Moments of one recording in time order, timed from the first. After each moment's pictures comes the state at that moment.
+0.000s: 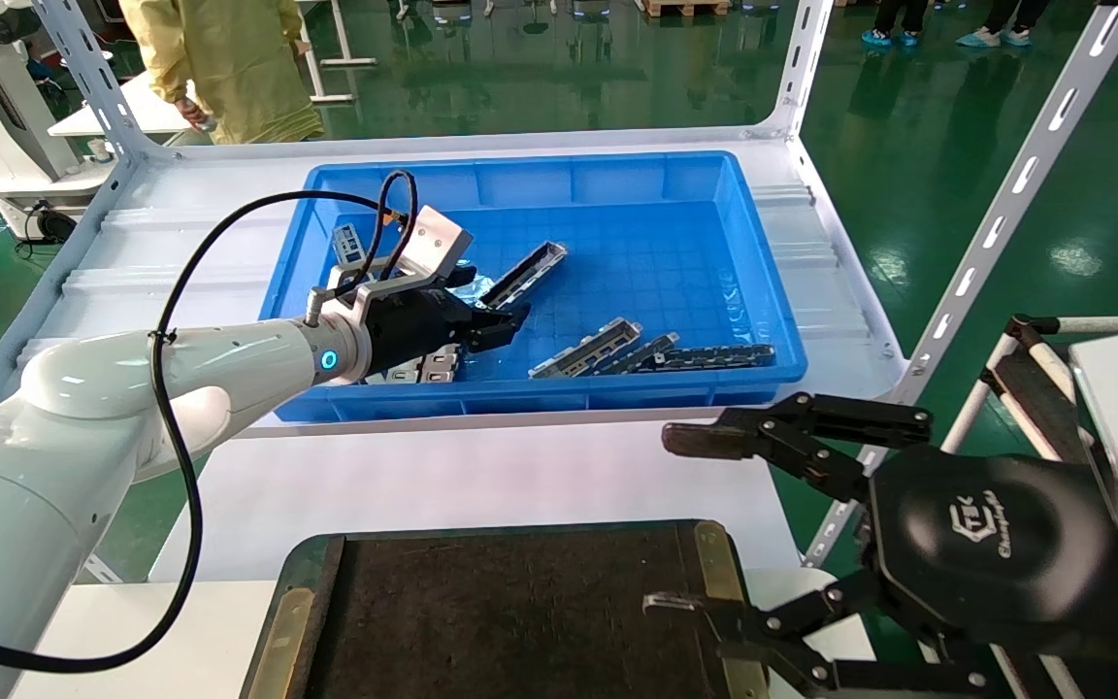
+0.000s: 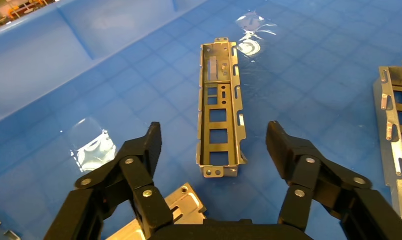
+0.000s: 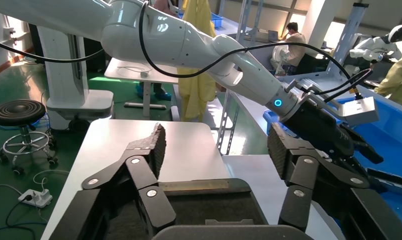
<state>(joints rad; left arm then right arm) -1.61 1.36 0.64 -0.20 1.28 0.61 0.04 1.08 -0.60 -0.32 1.28 -0.71 -1.48 0.17</state>
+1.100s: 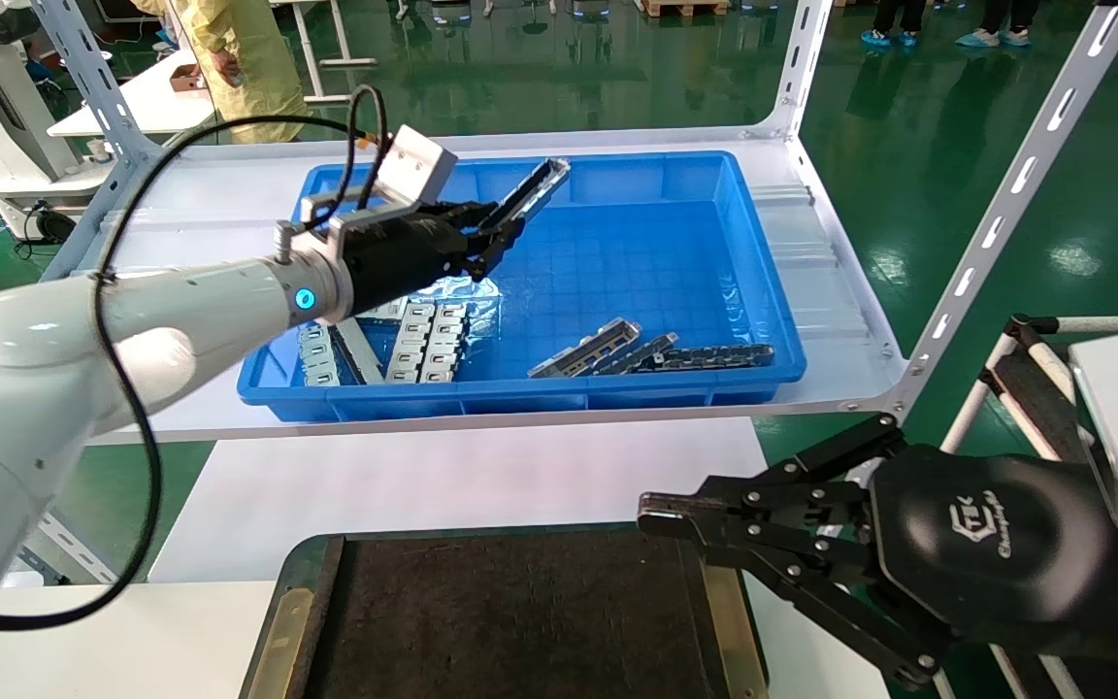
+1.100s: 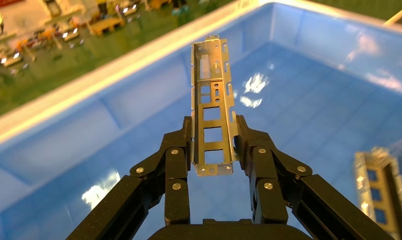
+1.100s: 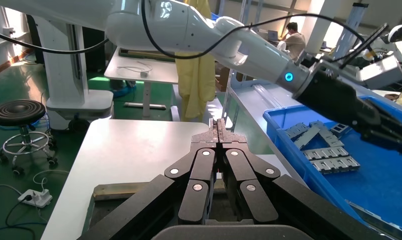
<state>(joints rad) -1.67 1.31 0.68 -0.21 1.09 0.72 0.10 1.08 -0.60 -0.32 1.28 -0.70 -1.48 0.17</state>
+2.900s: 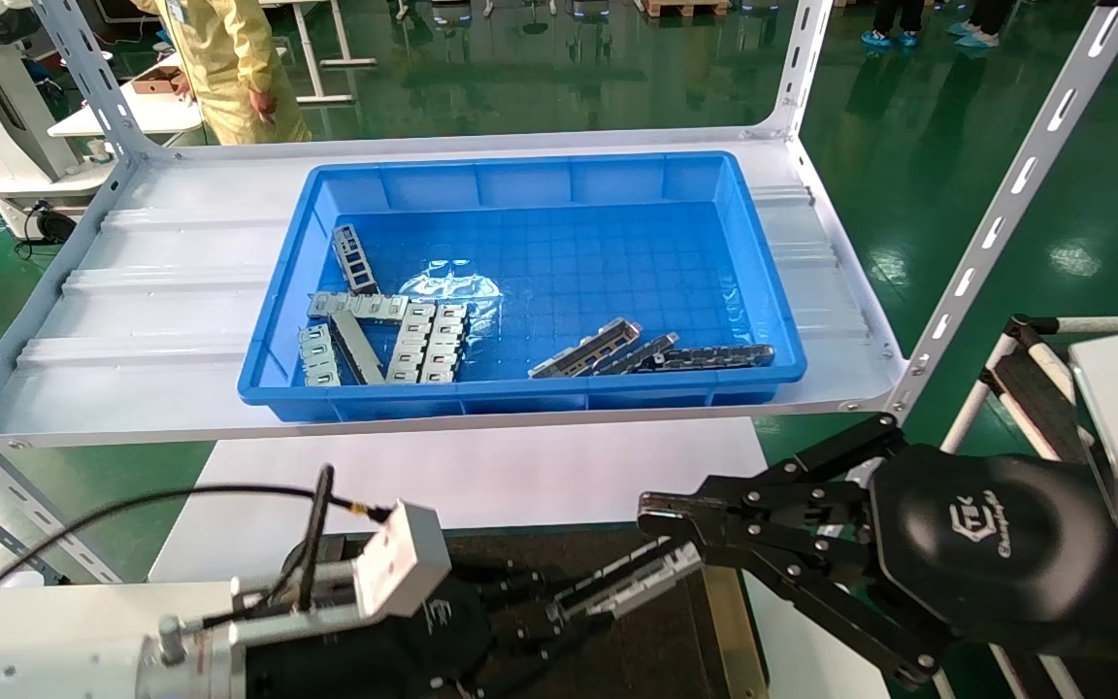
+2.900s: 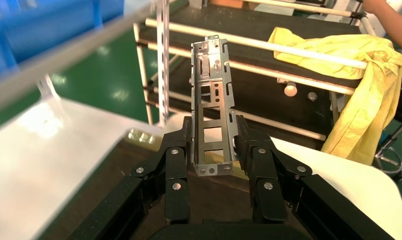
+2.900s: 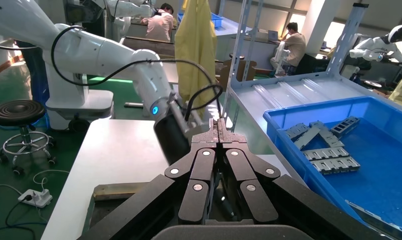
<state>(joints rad) -0.97 0.84 0.68 -1.25 0.97 0.93 -0.16 1.08 -0.60 -0.32 1.28 -0.70 -1.48 0.17</state>
